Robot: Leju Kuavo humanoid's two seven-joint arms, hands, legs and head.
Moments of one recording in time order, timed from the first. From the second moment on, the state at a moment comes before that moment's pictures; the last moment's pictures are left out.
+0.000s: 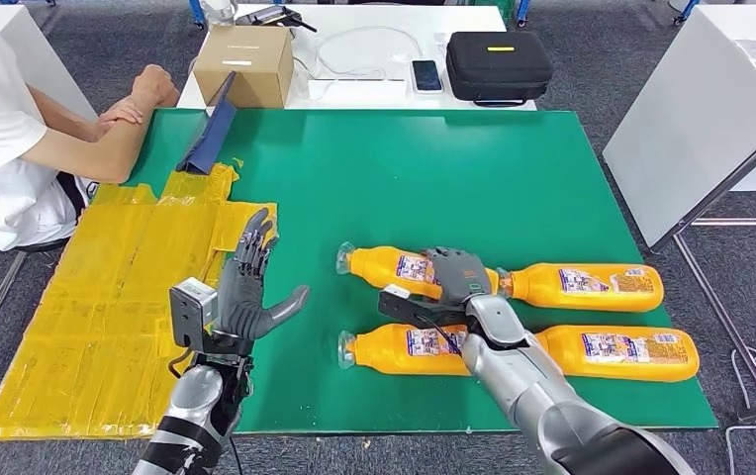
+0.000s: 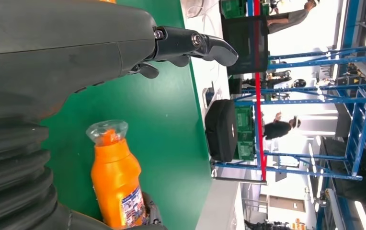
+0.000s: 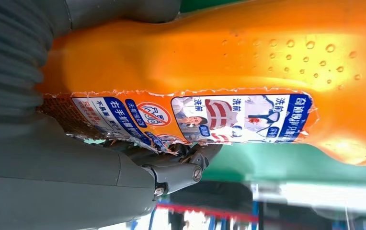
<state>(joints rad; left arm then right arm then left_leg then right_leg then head) -0.18 -0.21 -0.17 -1.27 -0.08 0.00 -0.53 -0.66 0.10 0.46 -0.44 1.06 -0.41 -0.03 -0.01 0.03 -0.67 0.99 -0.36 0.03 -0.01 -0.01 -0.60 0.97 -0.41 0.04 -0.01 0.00</state>
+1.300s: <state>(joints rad) -0.15 -0.20 -0.19 -1.32 0.01 -0.07 -0.52 -0.23 0.28 0.32 -1.14 0.49 -0.35 -0.45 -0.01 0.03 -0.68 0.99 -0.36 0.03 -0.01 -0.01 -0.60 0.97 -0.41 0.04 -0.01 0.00</state>
